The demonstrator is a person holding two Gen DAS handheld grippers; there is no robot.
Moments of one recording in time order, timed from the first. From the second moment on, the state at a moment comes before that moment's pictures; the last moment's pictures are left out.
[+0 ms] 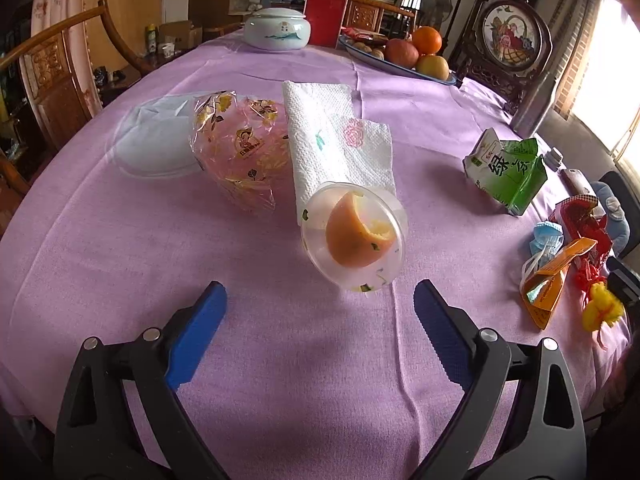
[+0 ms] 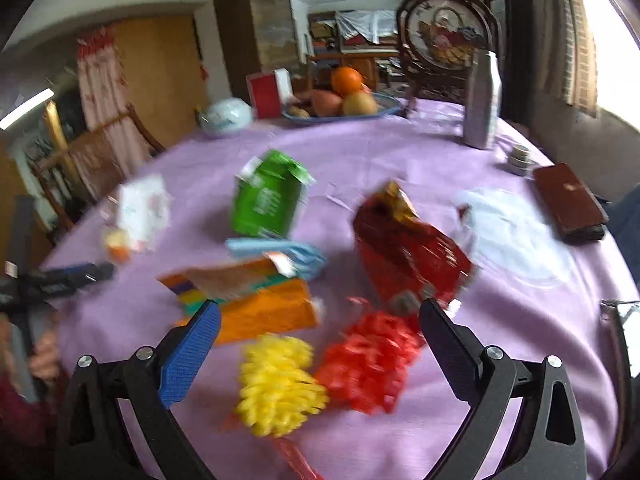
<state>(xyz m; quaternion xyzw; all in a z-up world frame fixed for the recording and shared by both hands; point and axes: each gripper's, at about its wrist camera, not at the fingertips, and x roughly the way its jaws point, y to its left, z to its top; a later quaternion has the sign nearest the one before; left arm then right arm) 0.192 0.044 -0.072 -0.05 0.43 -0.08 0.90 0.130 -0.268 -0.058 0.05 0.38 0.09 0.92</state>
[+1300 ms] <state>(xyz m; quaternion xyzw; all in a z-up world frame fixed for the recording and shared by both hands) 0.189 0.058 -0.070 -0.09 0.42 -0.11 0.90 0.141 -0.133 -0.074 -0.09 0.43 0.27 0.86</state>
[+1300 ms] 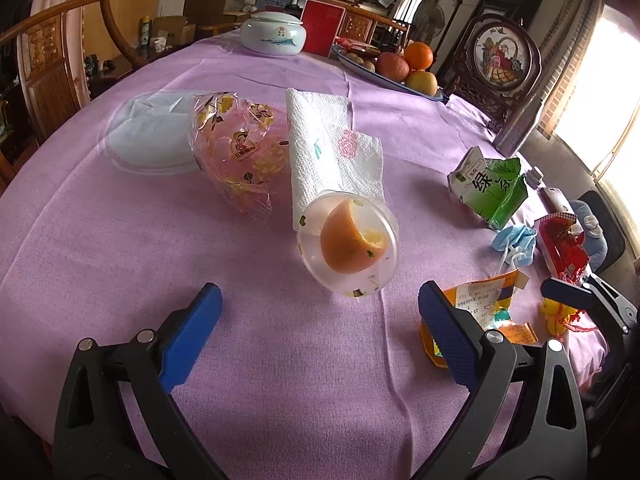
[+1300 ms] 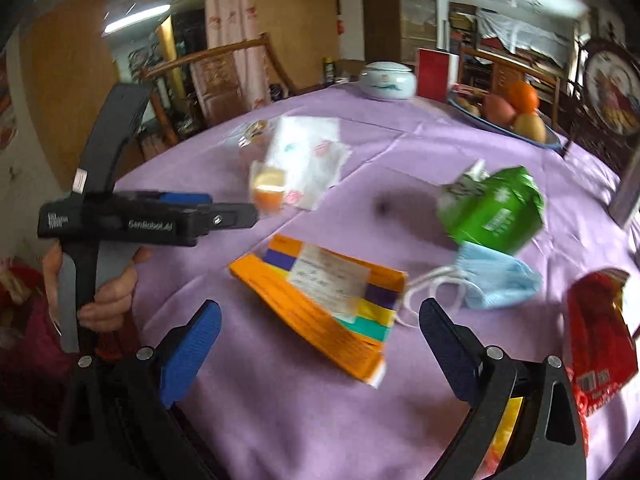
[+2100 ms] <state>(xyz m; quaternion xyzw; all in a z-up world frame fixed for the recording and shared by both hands) 0.190 0.061 -0.071 -0.10 0.42 -0.14 0.89 0.204 -0.121 -0.096 -0.14 0.52 0.39 0.75</state>
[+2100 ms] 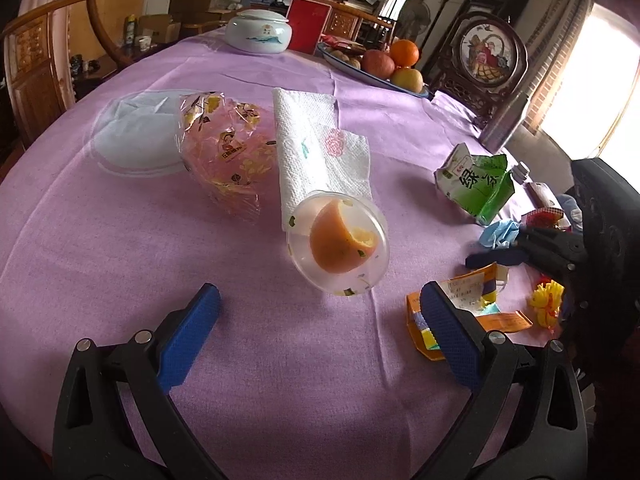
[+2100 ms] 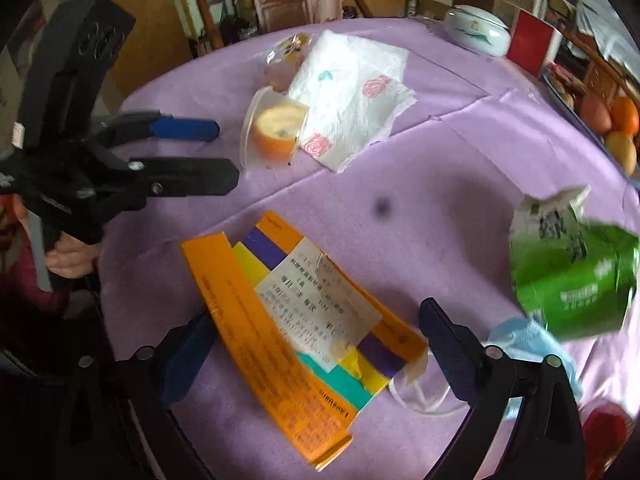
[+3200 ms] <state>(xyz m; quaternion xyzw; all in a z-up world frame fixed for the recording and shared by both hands) 0.150 0.071 -0.028 -0.08 0.42 -0.12 0.90 0.138 -0.170 -0.074 -0.03 0.44 0.31 0.84</state>
